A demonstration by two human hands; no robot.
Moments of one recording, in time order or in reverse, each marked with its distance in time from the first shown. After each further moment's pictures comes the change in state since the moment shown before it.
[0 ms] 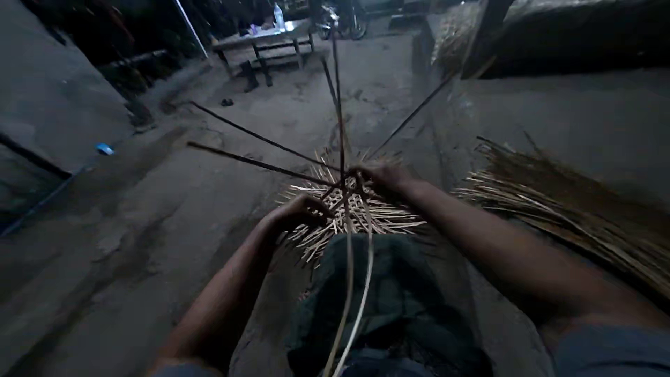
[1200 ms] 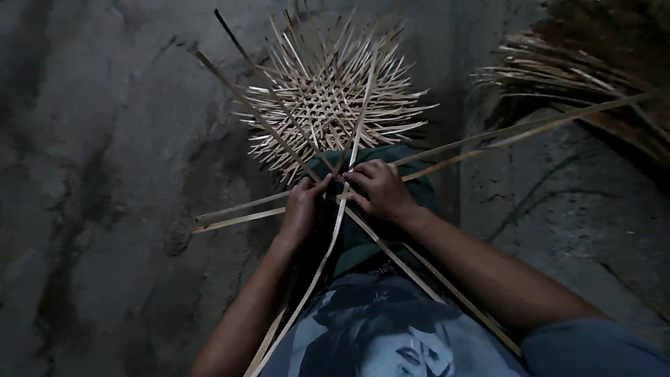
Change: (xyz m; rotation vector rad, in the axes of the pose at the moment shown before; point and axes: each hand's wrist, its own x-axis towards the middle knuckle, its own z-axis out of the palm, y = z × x) left_hand -0.012 -0.093 0.159 0.470 0.324 -0.072; right_hand -0.144 -0.045 0.170 0.092 0.080 0.198
